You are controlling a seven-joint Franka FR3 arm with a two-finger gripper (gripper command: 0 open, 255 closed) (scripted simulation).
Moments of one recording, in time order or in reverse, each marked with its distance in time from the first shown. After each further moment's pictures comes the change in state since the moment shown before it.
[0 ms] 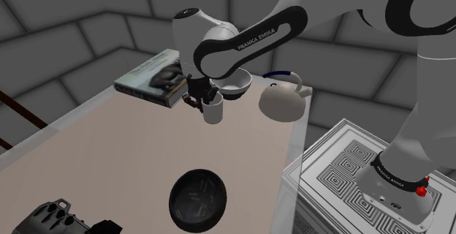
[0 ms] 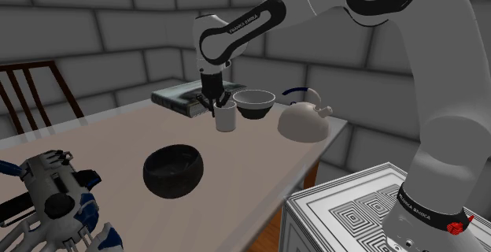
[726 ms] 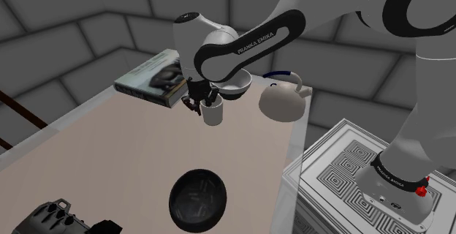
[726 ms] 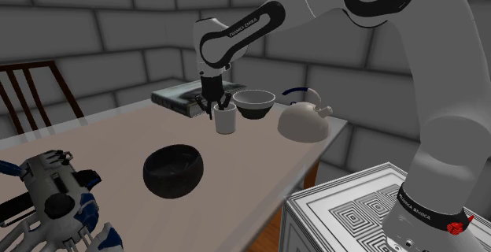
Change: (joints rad) arm 0.002 0.012 -0.003 -0.008 -0.006 0.019 0.005
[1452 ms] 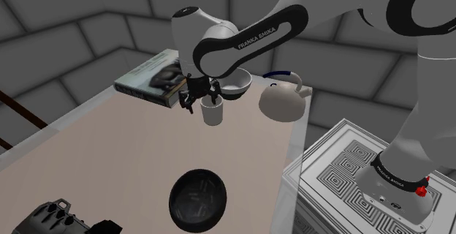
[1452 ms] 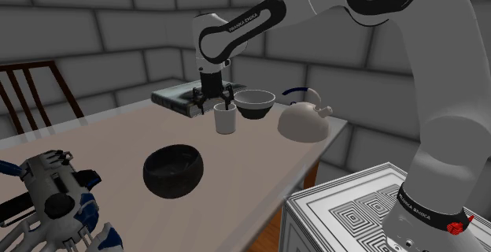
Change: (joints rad) arm 0.000 -0.015 0.005 0.014 0.007 -0.028 -0.003
